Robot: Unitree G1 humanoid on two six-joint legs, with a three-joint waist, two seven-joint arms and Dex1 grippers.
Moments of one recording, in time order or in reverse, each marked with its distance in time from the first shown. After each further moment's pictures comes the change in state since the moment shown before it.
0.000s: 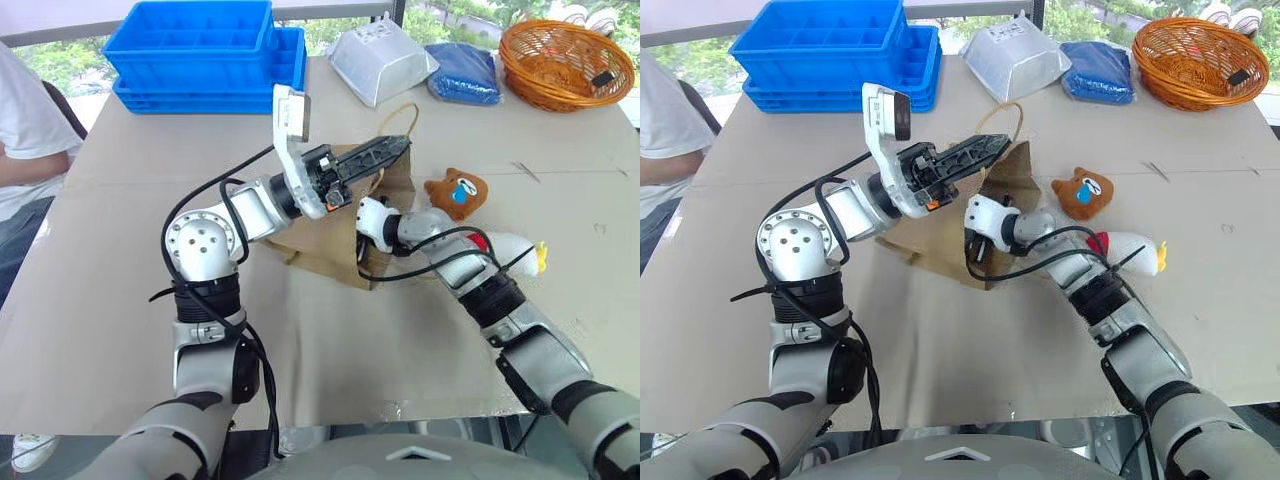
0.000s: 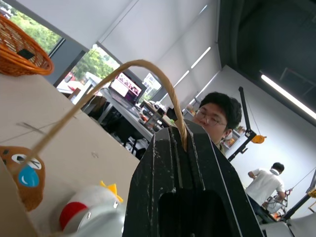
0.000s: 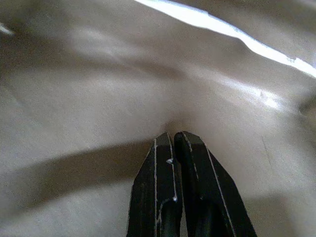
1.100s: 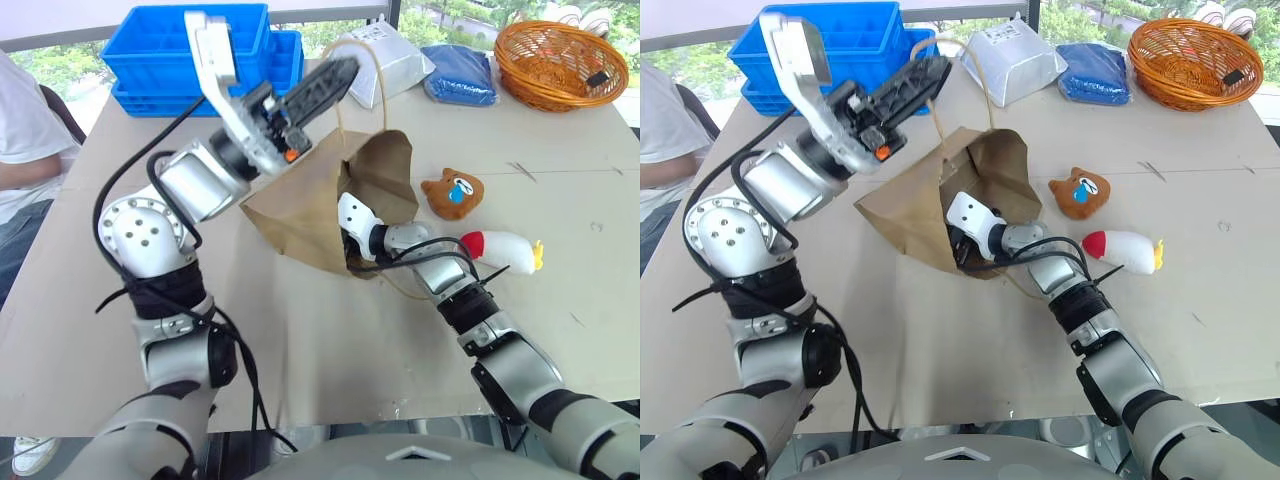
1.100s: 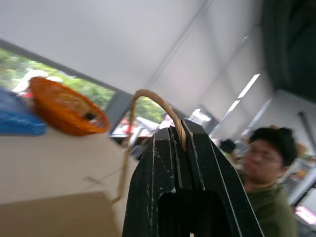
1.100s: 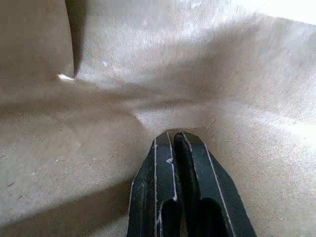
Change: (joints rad) left arm 0.021 0.178 0.052 -0.113 -0.053 -0.155 0.220; right arm 0.022 0.114 -0.100 0.116 0.028 -0.015 -0.034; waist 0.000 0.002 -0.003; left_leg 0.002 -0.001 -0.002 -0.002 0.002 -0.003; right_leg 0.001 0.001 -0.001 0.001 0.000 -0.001
